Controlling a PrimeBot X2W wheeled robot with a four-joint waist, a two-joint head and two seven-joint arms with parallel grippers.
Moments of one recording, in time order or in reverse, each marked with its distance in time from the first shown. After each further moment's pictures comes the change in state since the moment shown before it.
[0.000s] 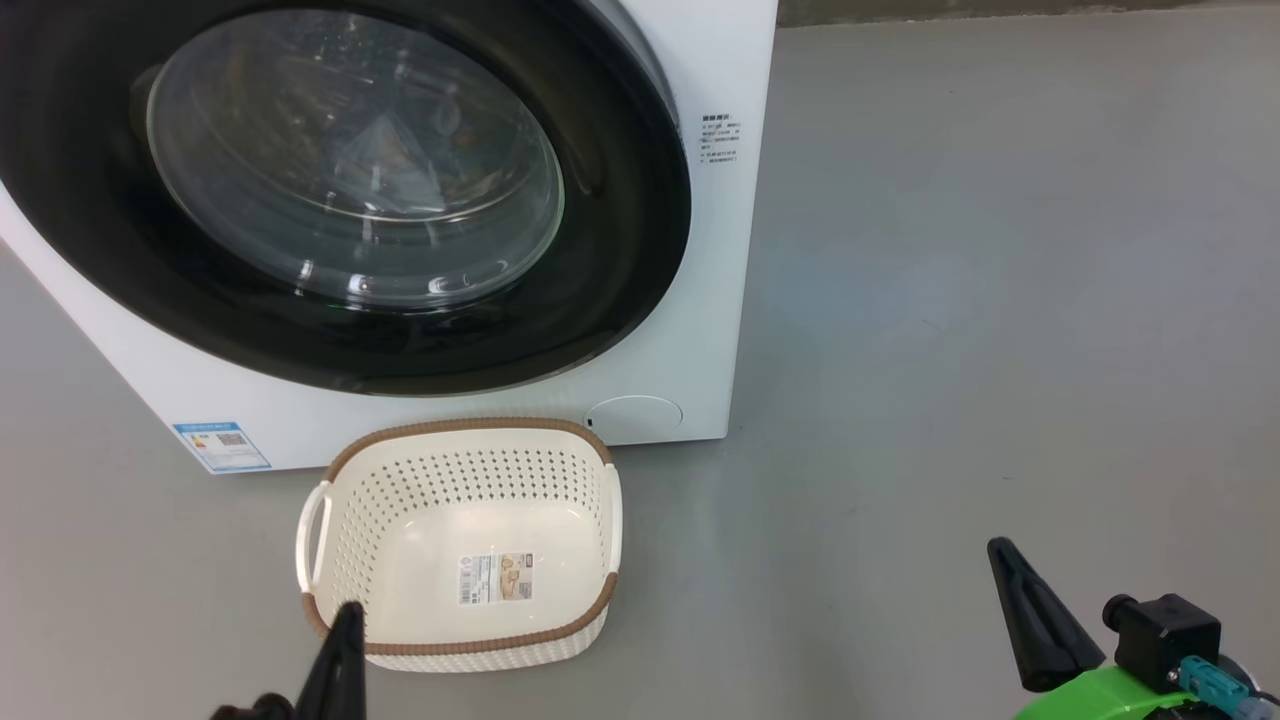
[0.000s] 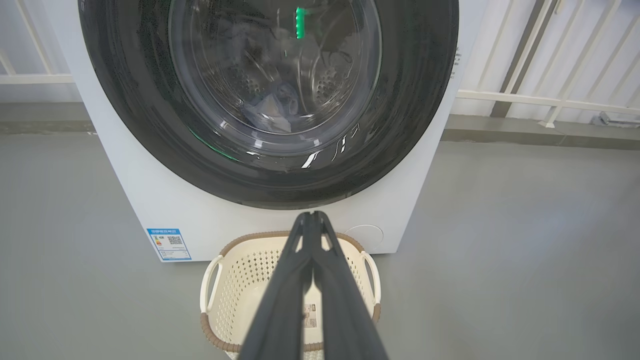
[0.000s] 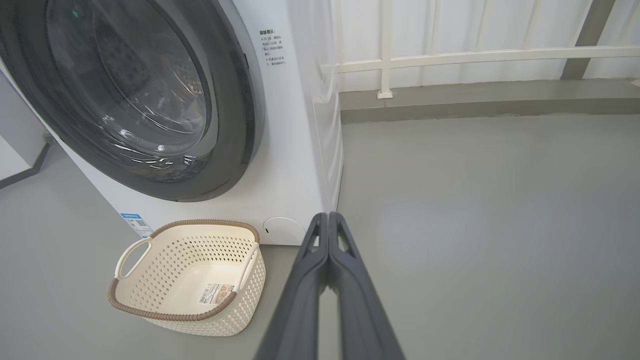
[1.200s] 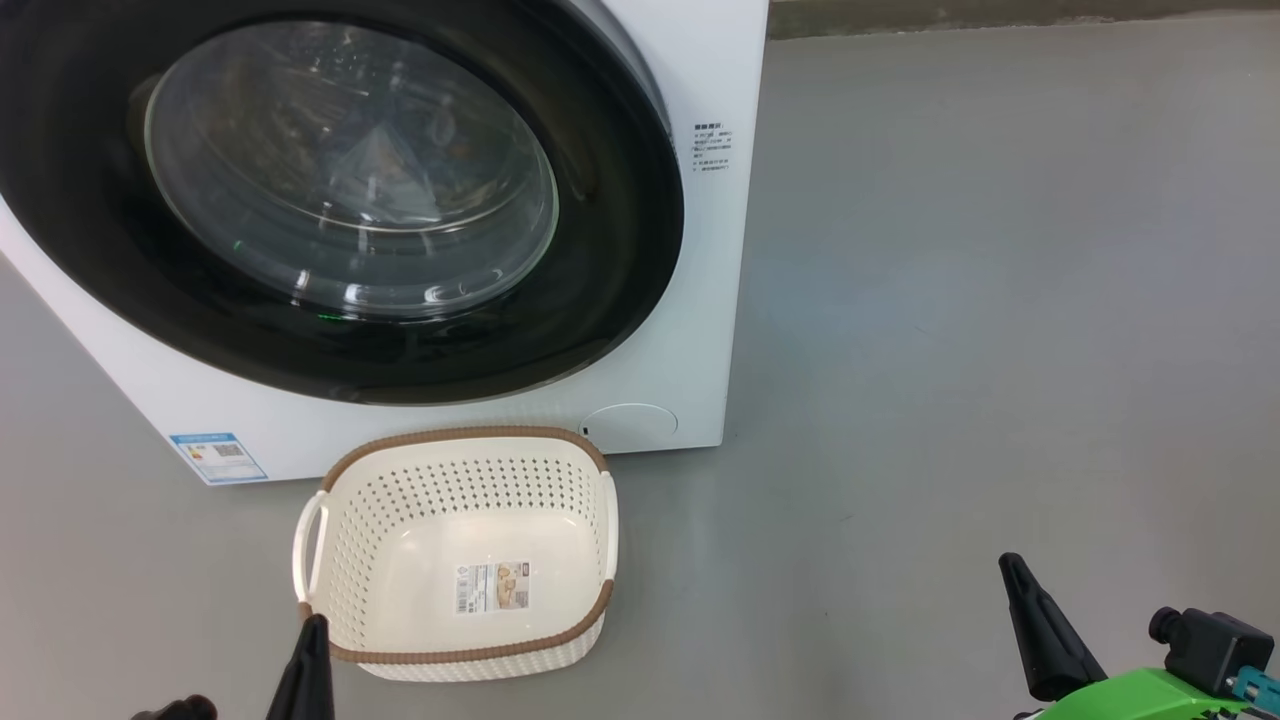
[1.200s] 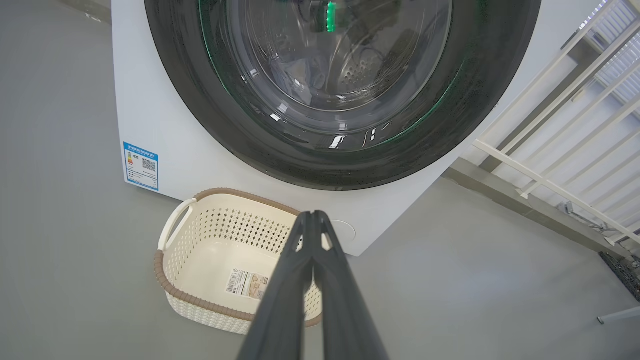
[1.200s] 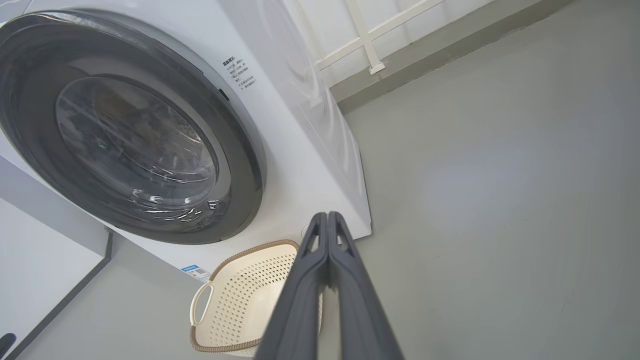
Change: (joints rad) left arm -0.013 -0.007 0.042 0.054 -0.379 -0.028 0.080; right arm -0.005 -0.001 -0.001 0.079 0.392 0.000 0.037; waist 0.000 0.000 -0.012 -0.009
